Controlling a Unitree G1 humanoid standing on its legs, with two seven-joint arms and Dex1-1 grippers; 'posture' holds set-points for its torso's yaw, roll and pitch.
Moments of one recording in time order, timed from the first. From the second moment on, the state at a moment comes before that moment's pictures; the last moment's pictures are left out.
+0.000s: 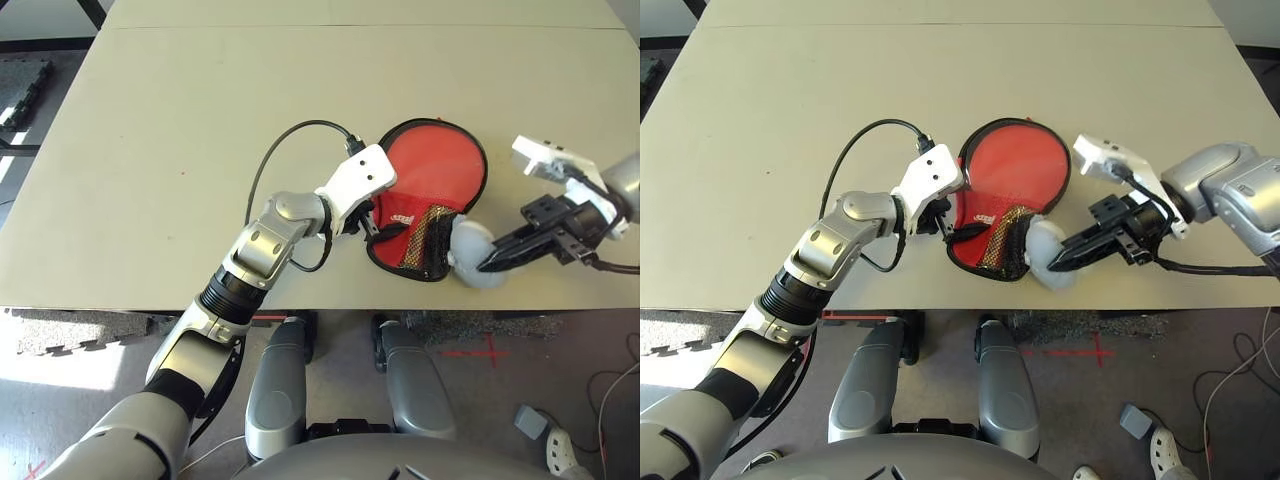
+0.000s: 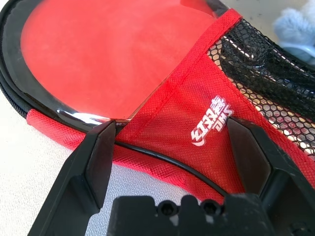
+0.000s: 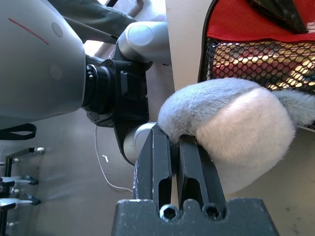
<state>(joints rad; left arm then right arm) -0.66 0.22 -0.40 0.01 -0.07 0.64 -0.74 -0.79 -1.23 0.60 0.04 0.70 0.64 1.59</state>
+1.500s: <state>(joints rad) -0.66 0.39 0.41 0.50 -0.21 -0.01 -0.09 -0.92 -0.73 -0.36 1.23 0.37 -0.17 0.50</state>
